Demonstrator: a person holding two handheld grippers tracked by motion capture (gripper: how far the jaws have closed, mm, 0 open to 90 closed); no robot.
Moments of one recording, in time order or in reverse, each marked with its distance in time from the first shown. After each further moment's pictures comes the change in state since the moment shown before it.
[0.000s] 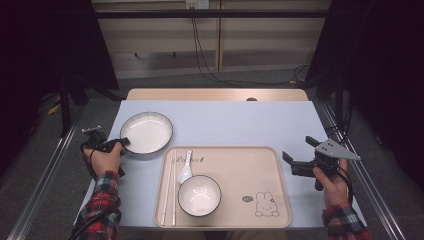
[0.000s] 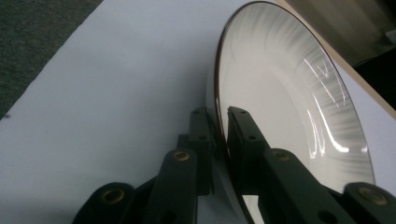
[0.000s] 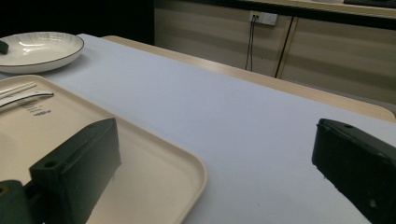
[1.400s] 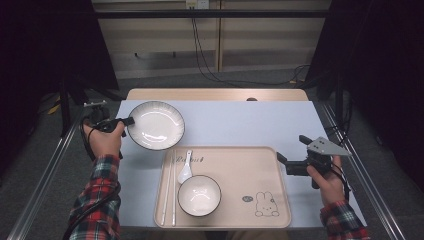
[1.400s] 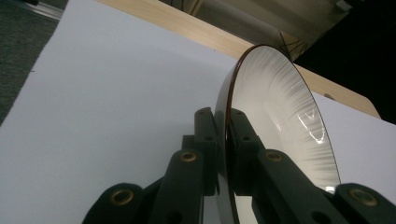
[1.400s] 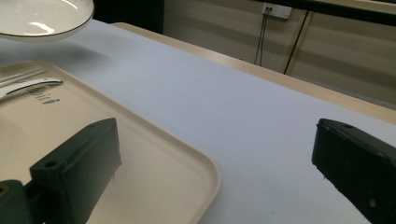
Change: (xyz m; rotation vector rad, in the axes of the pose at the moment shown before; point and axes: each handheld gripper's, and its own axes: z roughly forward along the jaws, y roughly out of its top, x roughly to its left) left arm -0.069 0.038 -0.027 0.008 -0.091 0.210; right arm 0.010 0.007 0.011 0.046 0.040 -0.052
